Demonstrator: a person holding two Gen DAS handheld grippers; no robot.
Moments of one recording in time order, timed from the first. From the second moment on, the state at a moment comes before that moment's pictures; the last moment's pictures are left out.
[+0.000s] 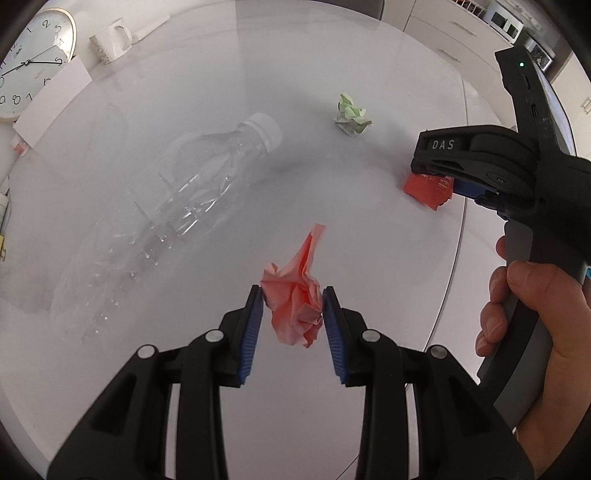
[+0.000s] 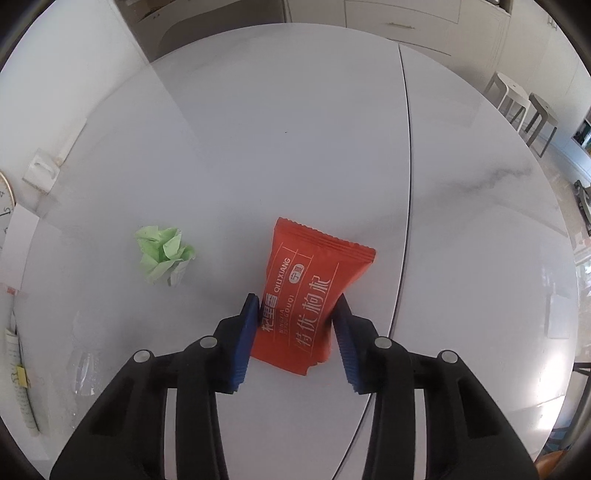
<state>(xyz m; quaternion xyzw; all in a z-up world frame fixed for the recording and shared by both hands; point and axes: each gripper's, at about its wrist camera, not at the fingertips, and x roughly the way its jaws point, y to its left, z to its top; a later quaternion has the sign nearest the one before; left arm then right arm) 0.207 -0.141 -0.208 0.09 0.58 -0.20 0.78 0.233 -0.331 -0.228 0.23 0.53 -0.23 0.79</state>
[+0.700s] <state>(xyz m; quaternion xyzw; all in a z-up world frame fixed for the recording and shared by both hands) 0.068 -0.255 -0.168 0.15 0.56 -0.35 0.74 -0.006 -0.400 -0.155 0.16 0.52 -0.12 0.83</state>
